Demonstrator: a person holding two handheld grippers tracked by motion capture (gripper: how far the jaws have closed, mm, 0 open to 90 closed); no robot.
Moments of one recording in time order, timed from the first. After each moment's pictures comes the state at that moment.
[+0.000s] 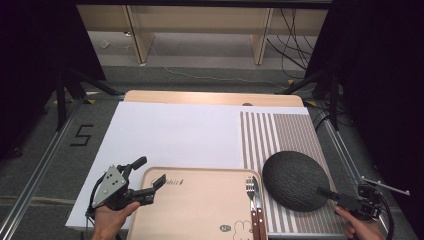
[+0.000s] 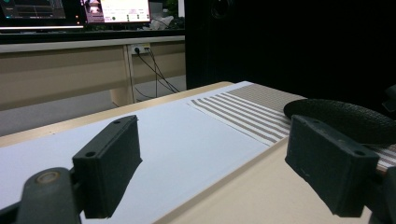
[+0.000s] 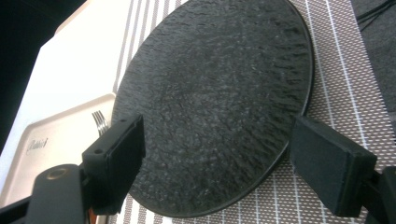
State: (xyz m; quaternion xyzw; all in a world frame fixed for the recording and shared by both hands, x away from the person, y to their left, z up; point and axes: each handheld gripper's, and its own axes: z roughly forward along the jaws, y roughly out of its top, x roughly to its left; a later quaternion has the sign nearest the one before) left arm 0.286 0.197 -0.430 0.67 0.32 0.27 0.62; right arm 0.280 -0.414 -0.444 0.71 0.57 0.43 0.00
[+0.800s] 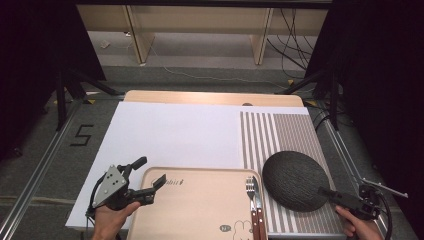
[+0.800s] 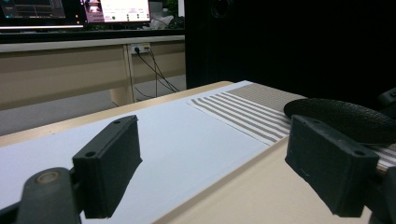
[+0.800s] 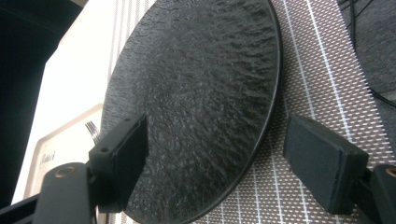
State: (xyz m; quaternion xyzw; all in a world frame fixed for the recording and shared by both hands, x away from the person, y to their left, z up) left arm 0.287 0.196 -0.430 0.67 0.32 0.26 0.62; right arm 0.287 -0.430 -0.465 0.73 0.53 0.43 -0.04
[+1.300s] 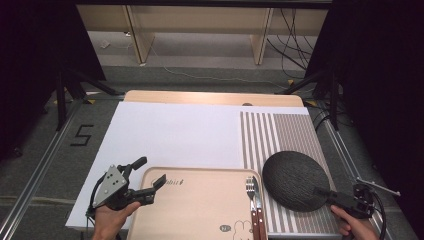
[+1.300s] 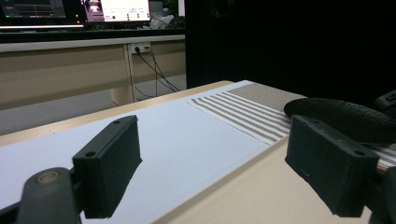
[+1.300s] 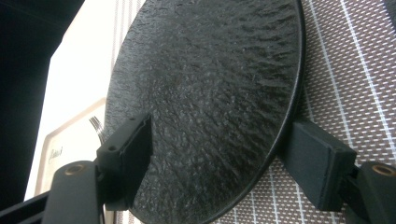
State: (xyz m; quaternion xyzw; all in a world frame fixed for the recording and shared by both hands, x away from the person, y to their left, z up) left arm 0.287 0.196 -0.431 0.67 0.32 0.26 0.62; right arm 0.292 -0.424 -0.473 0.73 0.53 0.42 -0.06
